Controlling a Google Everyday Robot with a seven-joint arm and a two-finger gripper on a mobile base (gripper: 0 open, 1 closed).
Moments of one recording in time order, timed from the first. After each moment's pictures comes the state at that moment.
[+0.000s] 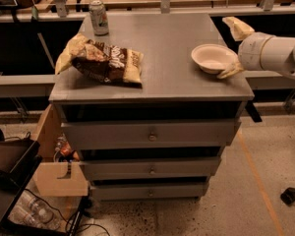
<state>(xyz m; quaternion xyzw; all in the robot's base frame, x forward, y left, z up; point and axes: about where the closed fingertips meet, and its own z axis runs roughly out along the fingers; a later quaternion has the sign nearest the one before) 0.716 -0.238 0.905 -0.68 0.46 -0.24 0.53</state>
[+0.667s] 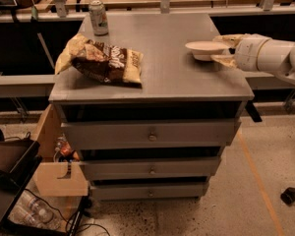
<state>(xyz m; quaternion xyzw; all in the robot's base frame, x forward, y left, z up) 0.724 -0.230 0.904 -0.67 0.43 -0.24 0.55</state>
